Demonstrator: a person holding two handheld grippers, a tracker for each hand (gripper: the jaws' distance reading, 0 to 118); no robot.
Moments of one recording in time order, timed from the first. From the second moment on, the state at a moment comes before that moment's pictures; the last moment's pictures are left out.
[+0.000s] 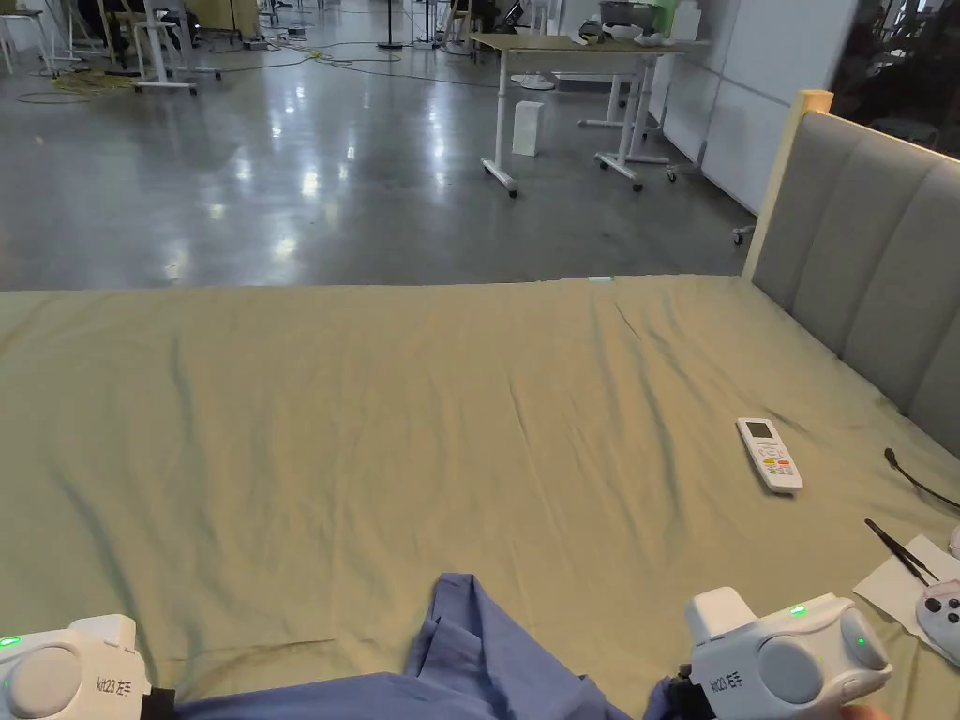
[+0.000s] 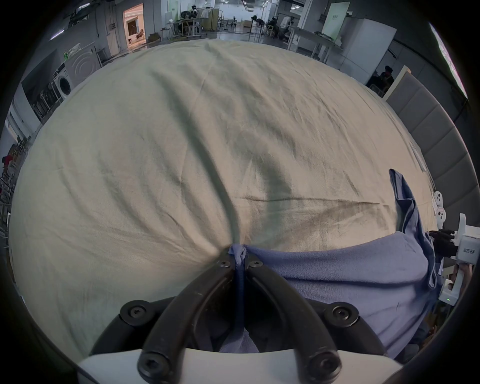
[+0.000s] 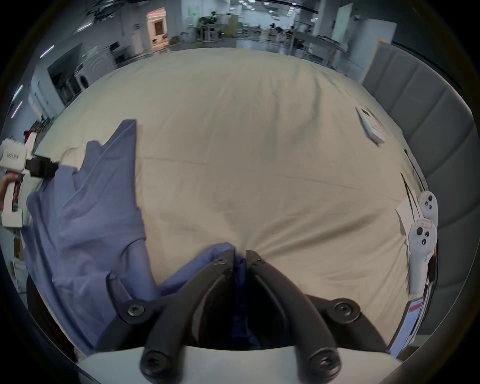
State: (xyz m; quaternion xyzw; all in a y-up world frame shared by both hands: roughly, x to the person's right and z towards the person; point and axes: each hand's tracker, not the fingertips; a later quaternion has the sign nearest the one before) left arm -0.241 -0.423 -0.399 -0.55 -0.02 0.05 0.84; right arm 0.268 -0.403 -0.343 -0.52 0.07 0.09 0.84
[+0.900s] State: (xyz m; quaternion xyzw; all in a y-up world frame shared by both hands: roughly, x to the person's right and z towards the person) left arm -0.327 0.012 -0.128 -0.06 -0.05 0.05 1.00; right arm 0.295 -0.032 -0.180 -0.13 0.01 -0.06 0.99
